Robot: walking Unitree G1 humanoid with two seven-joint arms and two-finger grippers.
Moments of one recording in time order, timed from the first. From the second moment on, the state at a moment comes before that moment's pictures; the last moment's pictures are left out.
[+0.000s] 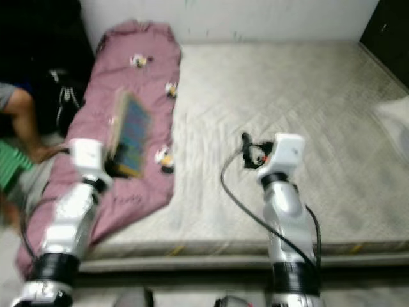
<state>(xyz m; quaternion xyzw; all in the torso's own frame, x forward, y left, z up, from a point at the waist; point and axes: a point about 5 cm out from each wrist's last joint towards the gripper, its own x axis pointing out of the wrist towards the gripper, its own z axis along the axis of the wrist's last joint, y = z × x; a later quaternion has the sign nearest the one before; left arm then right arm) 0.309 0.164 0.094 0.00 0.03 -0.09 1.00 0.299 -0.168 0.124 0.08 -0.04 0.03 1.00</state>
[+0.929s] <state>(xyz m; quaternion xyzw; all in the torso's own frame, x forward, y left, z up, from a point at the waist) 0.306 0.175 0.082 -0.03 0.05 -0.05 1.00 0.296 -0.167 0.120 0.07 -0.04 0.03 1.00</state>
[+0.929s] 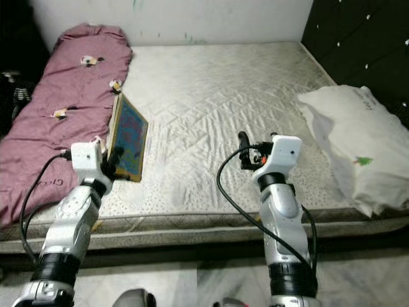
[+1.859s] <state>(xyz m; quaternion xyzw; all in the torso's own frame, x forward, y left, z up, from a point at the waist) 0.303 0.179 0.087 -0.04 0.03 -0.08 1.00 0.295 -0.166 0.119 0.07 -0.04 0.03 1.00</state>
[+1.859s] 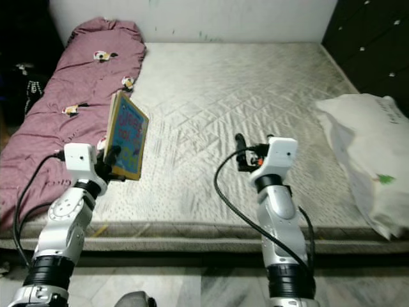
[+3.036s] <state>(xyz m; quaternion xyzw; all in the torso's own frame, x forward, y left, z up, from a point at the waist) 0.286 0.189 0.078 -0.03 0.05 -0.04 1.00 0.289 -0.176 0.107 0.05 -0.01 0.00 1.00</state>
